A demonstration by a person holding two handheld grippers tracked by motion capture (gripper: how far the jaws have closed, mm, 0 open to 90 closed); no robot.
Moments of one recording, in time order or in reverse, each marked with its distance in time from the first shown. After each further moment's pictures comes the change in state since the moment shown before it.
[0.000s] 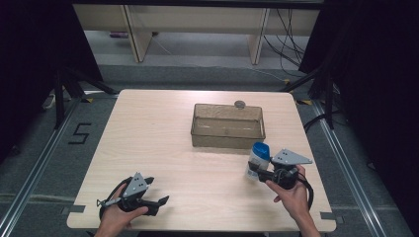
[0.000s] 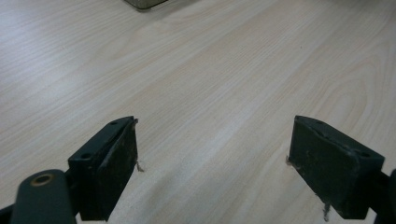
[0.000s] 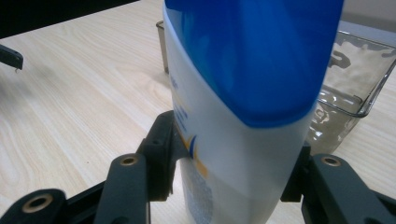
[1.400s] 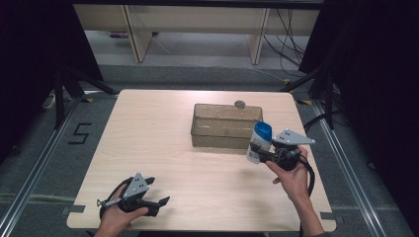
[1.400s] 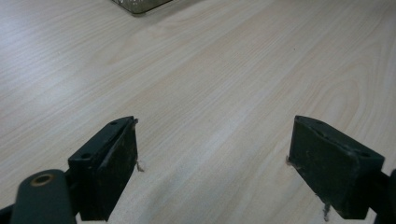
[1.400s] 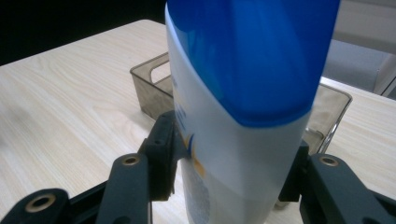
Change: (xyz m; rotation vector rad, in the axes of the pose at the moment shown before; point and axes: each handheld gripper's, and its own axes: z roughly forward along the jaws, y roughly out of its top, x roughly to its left) left arm -0.002 0.001 -0.001 -0.004 -0.023 0.009; right arm -0.014 0.050 0.002 -0.043 -0.070 0.018
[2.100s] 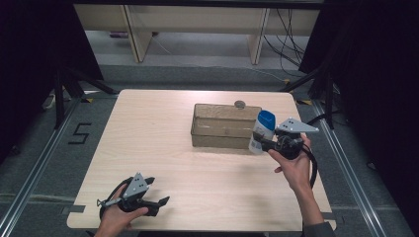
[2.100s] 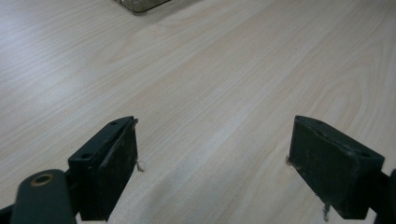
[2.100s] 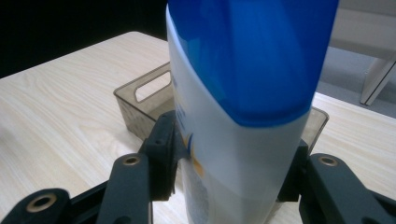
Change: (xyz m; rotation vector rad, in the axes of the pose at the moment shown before) left arm 0.001 0.000 0.000 0.006 0.012 0.011; right arm -0.014 0.024 0.003 -0.011 -0.024 0.025
